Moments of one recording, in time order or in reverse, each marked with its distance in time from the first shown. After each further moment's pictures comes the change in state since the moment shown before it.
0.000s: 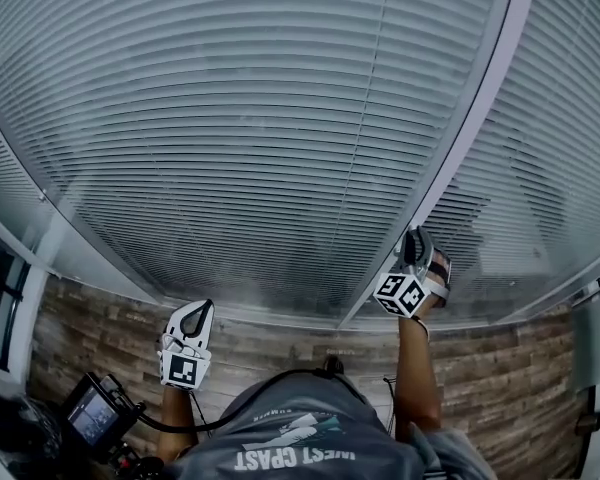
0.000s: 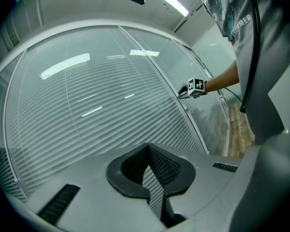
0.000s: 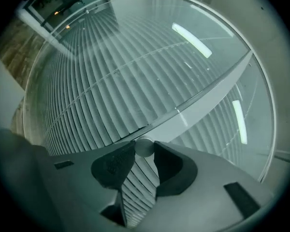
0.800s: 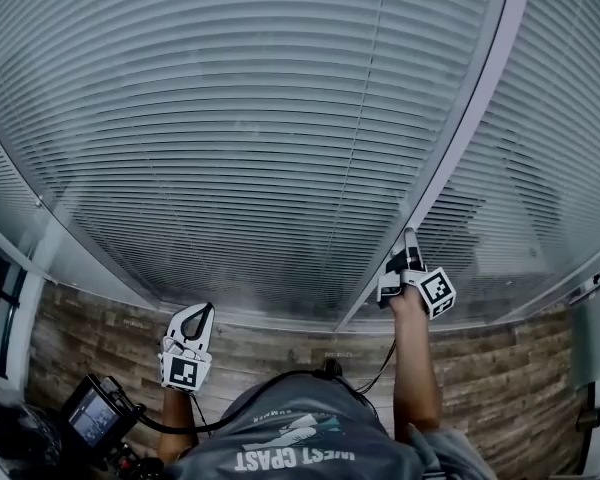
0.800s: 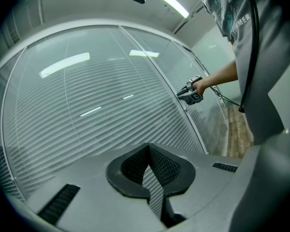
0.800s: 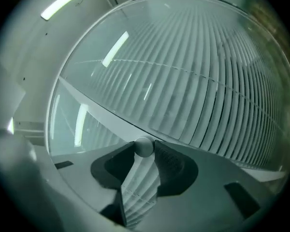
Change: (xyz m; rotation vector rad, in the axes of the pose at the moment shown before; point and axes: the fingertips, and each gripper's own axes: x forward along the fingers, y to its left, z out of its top) left arm 0.003 -0.003 0.001 -0.003 -0.008 -0.014; right arm 0.001 -0.014 -0.028 2.176 -0.365 0.334
